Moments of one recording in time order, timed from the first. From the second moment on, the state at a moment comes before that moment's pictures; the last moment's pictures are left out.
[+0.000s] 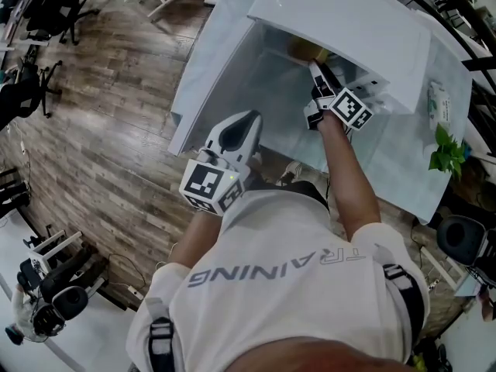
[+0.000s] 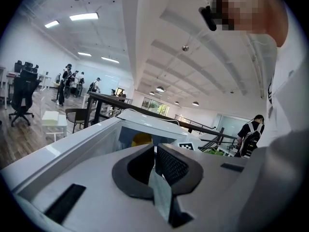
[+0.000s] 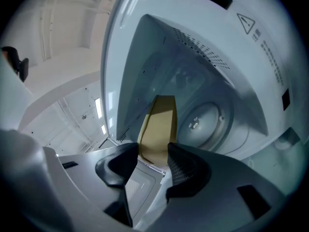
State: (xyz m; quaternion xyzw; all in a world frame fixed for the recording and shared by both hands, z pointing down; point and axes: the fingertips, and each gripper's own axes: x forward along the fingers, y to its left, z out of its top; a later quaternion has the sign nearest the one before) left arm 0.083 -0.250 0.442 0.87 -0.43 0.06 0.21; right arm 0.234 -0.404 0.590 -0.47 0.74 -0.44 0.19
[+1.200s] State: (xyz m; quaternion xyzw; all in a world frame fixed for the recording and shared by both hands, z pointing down) left arm 0.082 -0.263 0.451 0.88 -0.41 0.05 0.22; right arm 0.246 -0.454 0.609 -0.55 0.71 -0.39 0.19
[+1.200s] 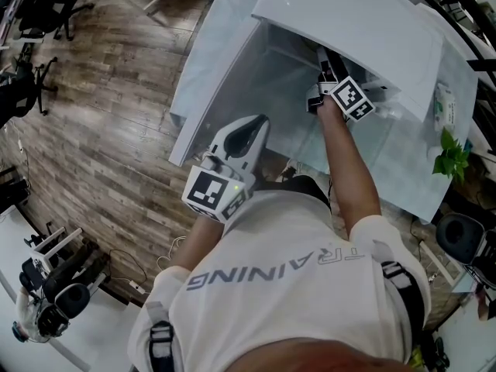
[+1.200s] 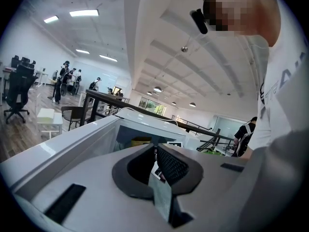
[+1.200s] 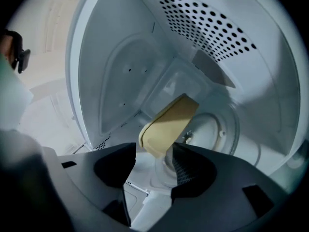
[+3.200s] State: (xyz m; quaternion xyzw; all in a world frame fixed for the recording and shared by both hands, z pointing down) left arm 0.078 -0.244 0.441 0.88 -0.42 0.02 0.22; right arm 0.232 -0.389 0.621 -0.54 0.76 -0.36 -0.03
